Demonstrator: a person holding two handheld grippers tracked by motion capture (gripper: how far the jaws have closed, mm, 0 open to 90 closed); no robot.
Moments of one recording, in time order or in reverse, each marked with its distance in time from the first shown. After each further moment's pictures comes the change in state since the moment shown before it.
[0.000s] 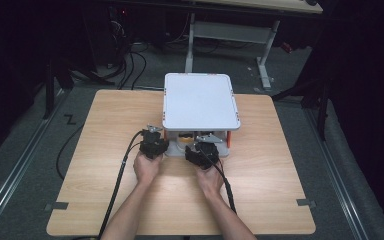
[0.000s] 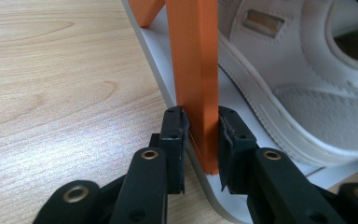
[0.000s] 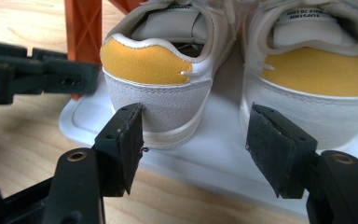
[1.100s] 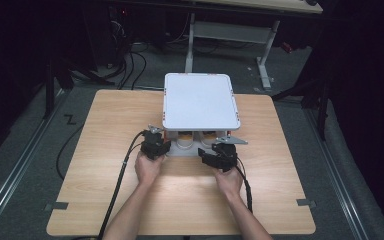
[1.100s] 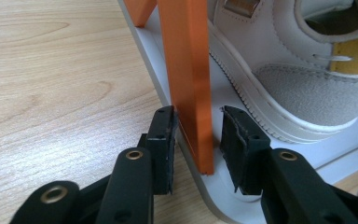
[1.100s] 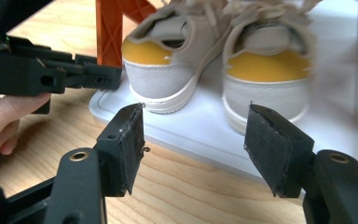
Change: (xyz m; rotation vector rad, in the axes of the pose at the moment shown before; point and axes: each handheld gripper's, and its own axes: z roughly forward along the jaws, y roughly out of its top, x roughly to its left) left arm -0.004 -0.001 0.001 -0.009 0.017 0.013; right arm -0.046 -0.002 -0.049 -0.030 0.167 0.016
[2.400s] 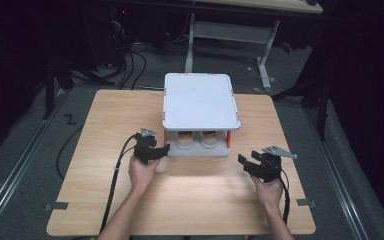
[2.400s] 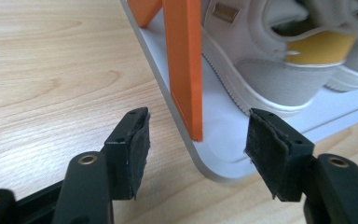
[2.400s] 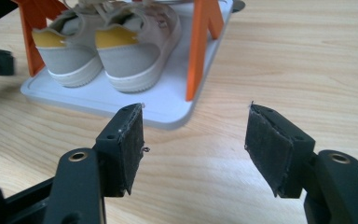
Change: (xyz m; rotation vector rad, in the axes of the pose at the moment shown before) left arm 0.006 -0.010 -0.039 -0.050 -0.074 -0.053; right arm -0.087 -0.036 -0.080 -0.053 -0.103 0.049
